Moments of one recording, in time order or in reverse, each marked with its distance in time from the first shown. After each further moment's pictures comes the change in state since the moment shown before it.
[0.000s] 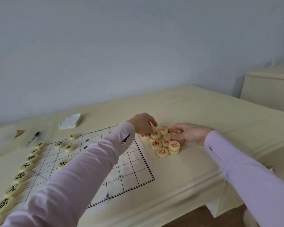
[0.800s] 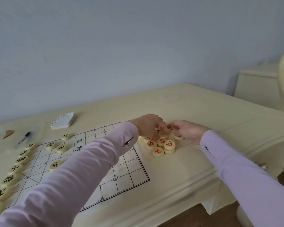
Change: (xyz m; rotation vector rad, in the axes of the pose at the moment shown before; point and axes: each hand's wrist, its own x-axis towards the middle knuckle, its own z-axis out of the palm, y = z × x) left_hand 0.005 0.022 0.009 0.273 -0.094 0.313; right_hand 0.002 0.003 0.001 0.046 0.129 -0.009
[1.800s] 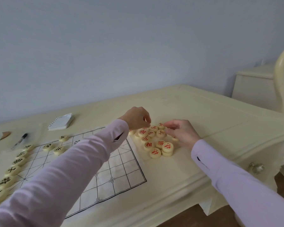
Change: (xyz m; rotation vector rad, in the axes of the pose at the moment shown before) left_hand -0.005 -0.015 -0.015 -0.014 0.201 -0.247; right_hand -0.001 0.007 0.018 0.333 0.313 -0.089
